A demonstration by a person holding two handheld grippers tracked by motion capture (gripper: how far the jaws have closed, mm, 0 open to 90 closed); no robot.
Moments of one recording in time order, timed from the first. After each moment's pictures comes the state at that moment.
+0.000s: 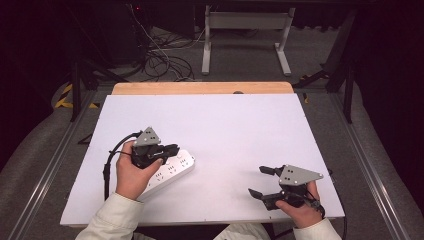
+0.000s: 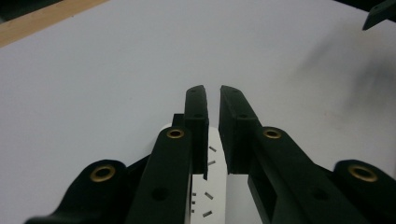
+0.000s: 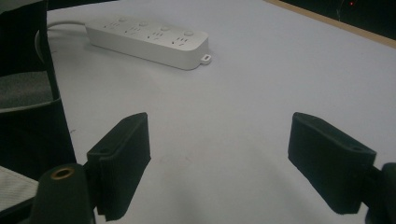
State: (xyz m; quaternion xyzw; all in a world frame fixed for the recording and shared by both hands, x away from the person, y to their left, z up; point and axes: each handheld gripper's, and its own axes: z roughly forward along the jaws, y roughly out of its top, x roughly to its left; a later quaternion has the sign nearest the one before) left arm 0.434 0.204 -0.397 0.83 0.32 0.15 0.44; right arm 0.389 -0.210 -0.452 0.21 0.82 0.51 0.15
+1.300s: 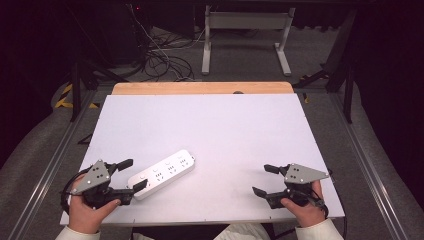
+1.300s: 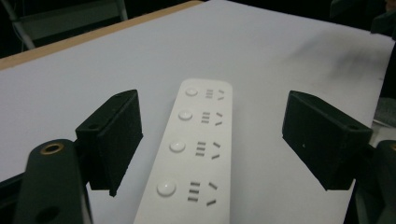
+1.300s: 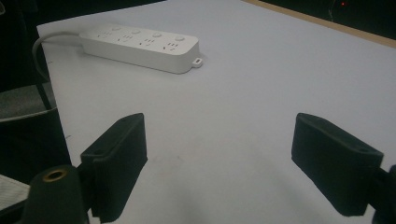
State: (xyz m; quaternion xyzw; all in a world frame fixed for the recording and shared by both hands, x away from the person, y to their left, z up) left arm 0.353 0.294 -0.437 0.78 0.30 0.21 0.51; right arm 0.391 -0.221 -0.453 0.23 0.81 0.52 0.15
